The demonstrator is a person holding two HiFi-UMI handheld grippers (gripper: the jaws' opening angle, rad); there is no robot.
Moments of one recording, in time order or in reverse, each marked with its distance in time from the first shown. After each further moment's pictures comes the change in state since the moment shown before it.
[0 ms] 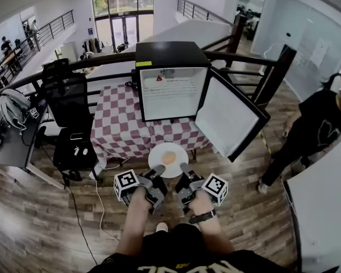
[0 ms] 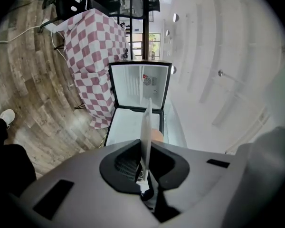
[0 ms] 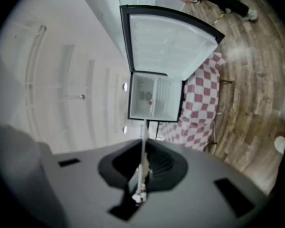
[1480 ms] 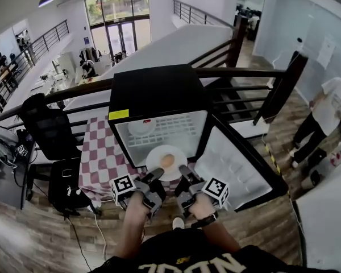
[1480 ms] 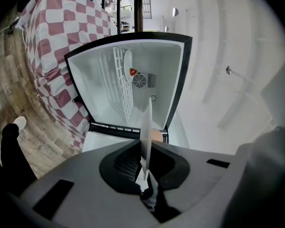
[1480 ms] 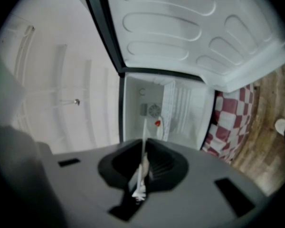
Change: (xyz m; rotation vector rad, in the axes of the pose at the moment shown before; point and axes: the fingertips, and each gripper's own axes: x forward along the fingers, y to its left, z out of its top) left arm 0.271 -0.086 0.169 0.006 0.013 -0.007; right arm 0.251 0.040 0.212 0.007 0.020 0.025
